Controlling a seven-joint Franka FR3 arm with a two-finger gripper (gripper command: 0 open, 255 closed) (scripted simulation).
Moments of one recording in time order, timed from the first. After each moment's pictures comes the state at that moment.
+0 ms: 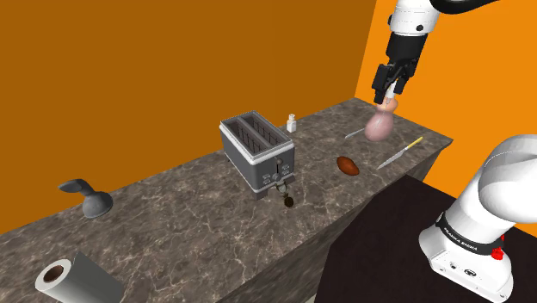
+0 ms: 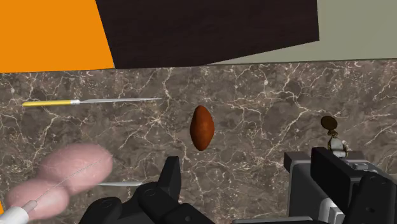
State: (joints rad) arm 0.00 -0.79 -0.01 -2.42 -0.02 1.63 0.12
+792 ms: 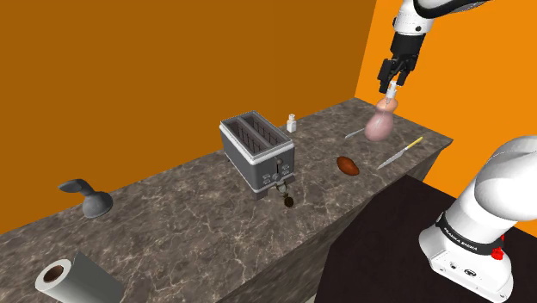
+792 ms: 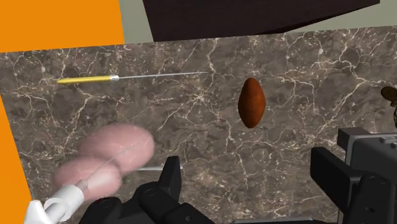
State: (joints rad) arm -0.08 -0.62 -0.21 -2.36 -0.13 1.76 -0.08
